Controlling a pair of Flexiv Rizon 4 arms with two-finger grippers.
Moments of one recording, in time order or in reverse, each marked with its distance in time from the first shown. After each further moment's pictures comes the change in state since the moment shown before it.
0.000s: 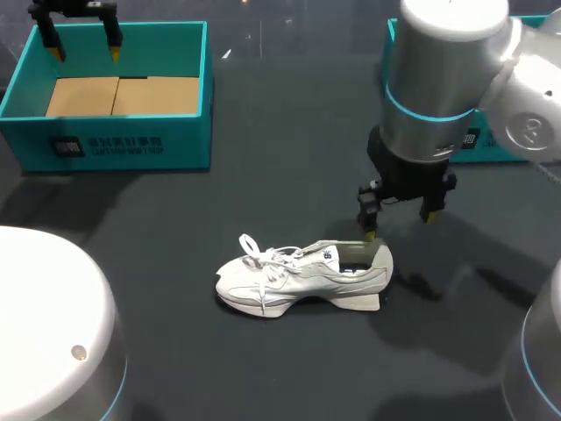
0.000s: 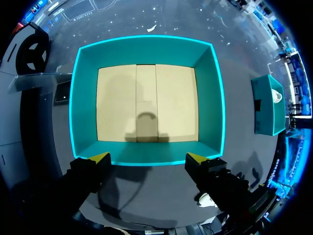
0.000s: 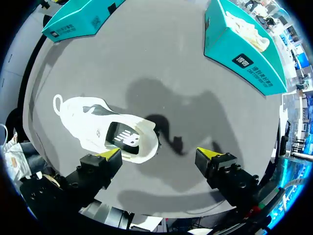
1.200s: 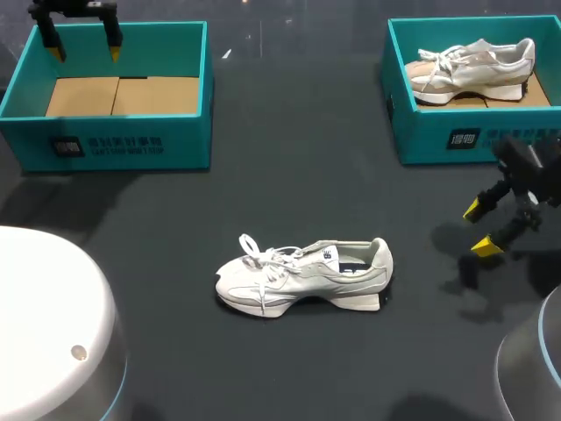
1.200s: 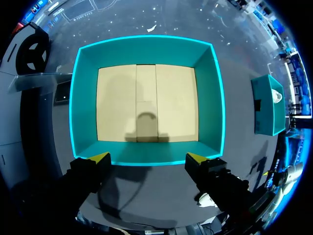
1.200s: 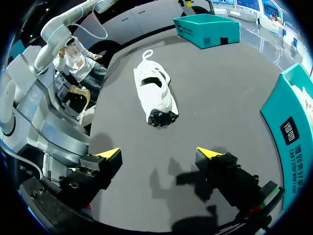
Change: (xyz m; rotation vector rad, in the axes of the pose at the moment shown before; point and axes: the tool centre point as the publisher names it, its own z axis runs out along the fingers) left arm 0.000 0.000 0.000 0.000 0.000 0.000; right arm -0.116 -0.045 0.023 -0.341 0.638 -0.909
